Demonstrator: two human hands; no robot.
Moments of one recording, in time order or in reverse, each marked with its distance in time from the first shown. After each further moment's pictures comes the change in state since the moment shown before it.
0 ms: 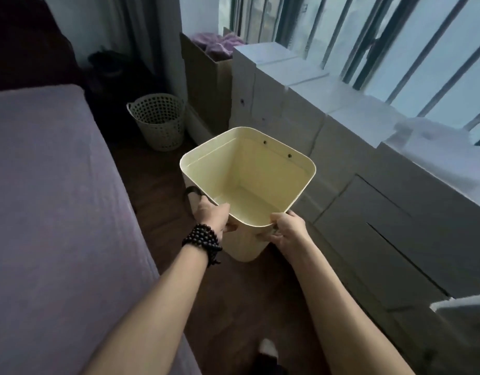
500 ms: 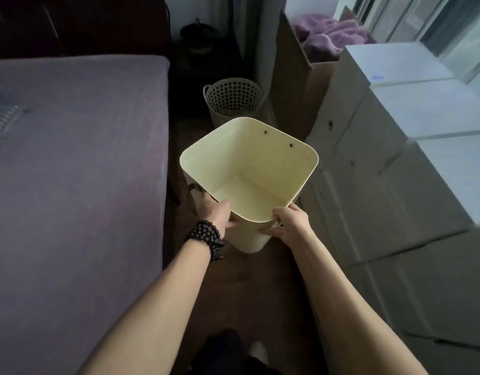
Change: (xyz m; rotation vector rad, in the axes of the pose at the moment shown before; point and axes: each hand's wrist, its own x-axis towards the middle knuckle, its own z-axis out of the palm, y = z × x) left_hand 0.296 0.106 0.050 -0.222 0.389 -0.138; right_hand 0.280 -0.134 0.235 -0.318 -0.332 0.139
